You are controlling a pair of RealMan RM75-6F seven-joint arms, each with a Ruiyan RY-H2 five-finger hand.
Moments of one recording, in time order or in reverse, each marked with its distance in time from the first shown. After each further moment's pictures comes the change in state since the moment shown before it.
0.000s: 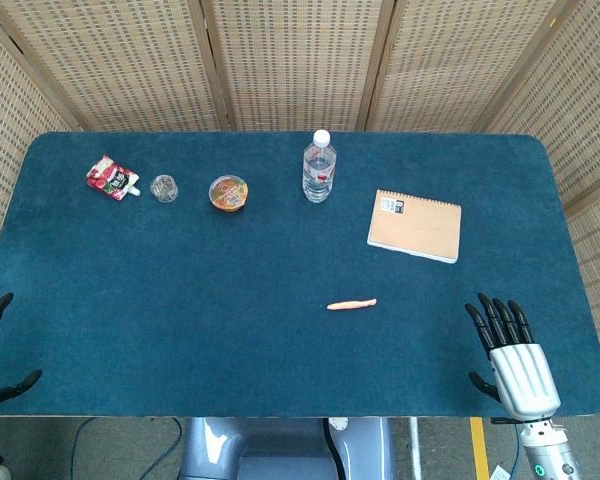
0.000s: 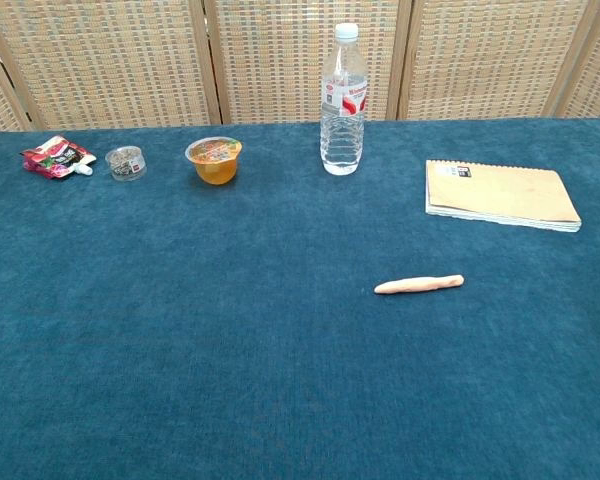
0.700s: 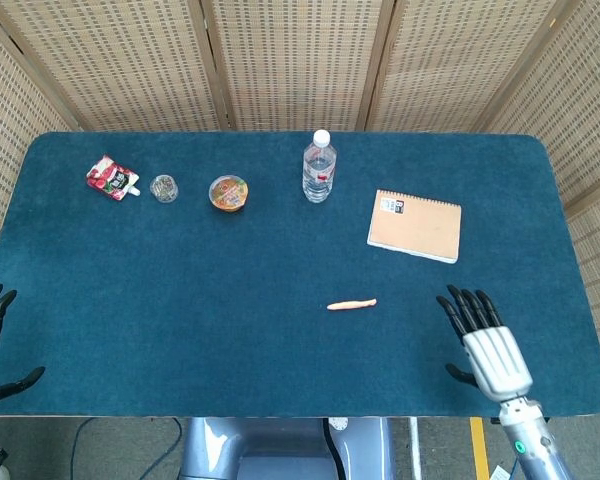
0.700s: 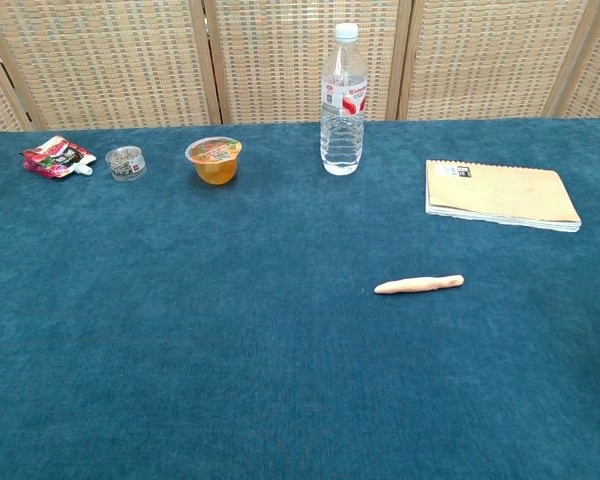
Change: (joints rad) left arm -0.017 -0.019 -0.017 0.001 -0.032 -0.025 0.025; right arm 0.122 0.000 0.054 -0.034 0.068 -0.190 0.045
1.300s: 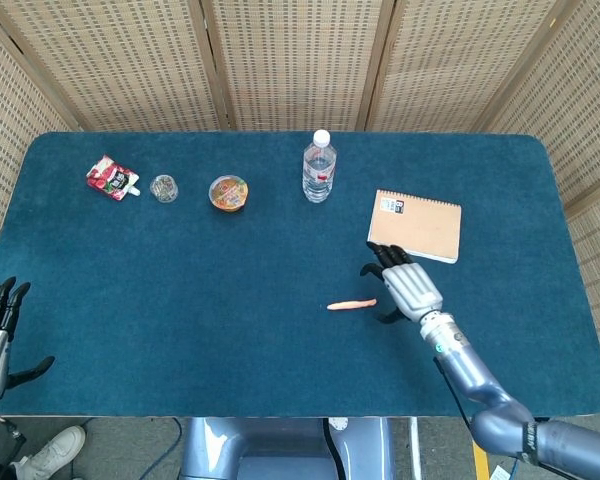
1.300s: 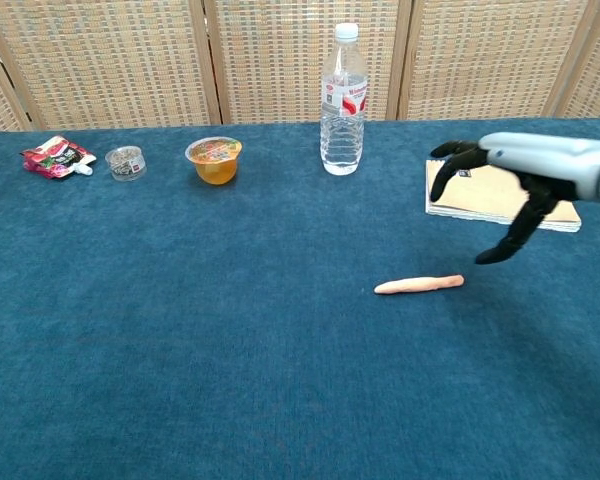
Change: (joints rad) left arm -0.043 -0.091 -0.041 0.042 -0.076 -0.041 0.125; right arm 0.420 -0.194 0.205 0.186 0.444 -0.494 0.029
